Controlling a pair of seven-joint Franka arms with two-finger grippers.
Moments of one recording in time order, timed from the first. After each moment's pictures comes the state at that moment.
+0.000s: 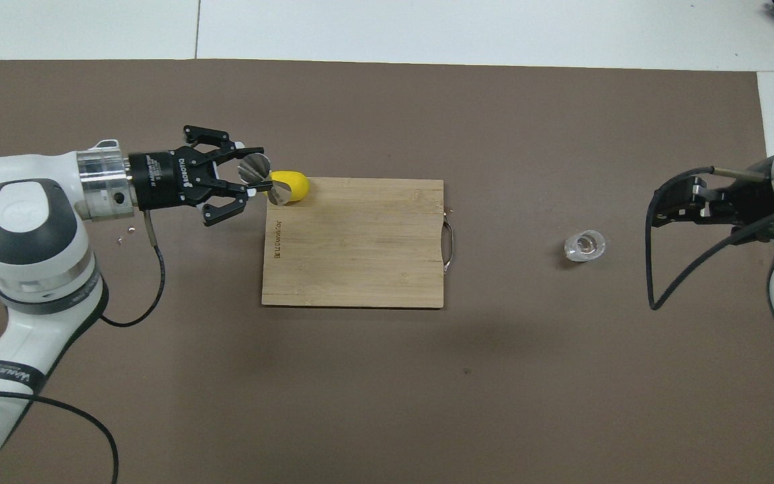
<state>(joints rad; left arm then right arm) -0.25 0.20 0.10 -1.94 -1.40 2.07 -1.15 -0.01 -0.01 0.09 -1.60 -0.02 1.55 0.38</state>
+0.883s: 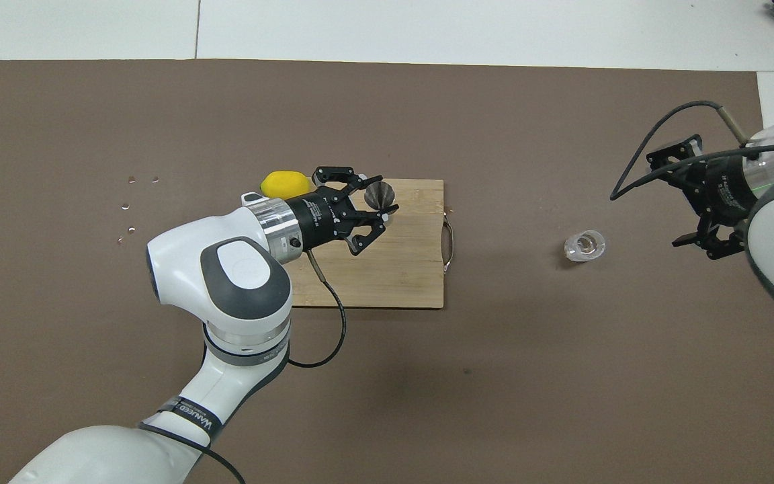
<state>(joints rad) -0.70 0.28 0.10 -1.94 -1.71 2.65 -1.16 -0.15 0.09 0.09 -1.75 0.23 1.80 1.12</state>
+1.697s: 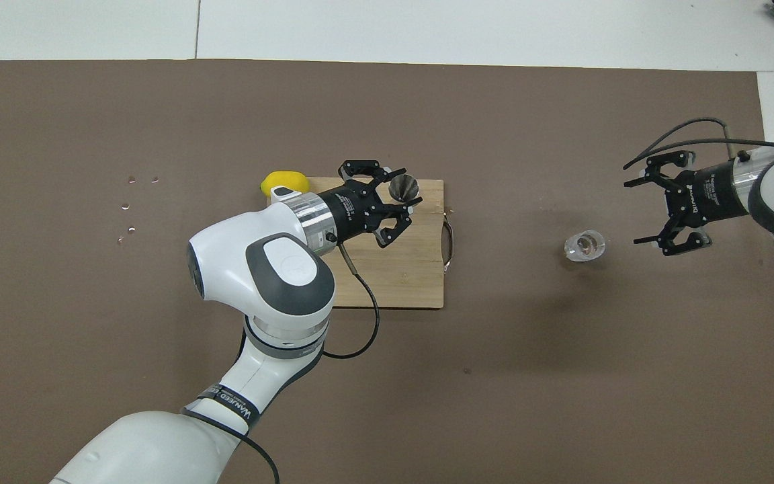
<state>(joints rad) -0.74 0.38 0.10 -1.84 -1.72 2.72 -1.16 -0.29 0.35 0.08 -1.85 0.57 1.97 0.99</state>
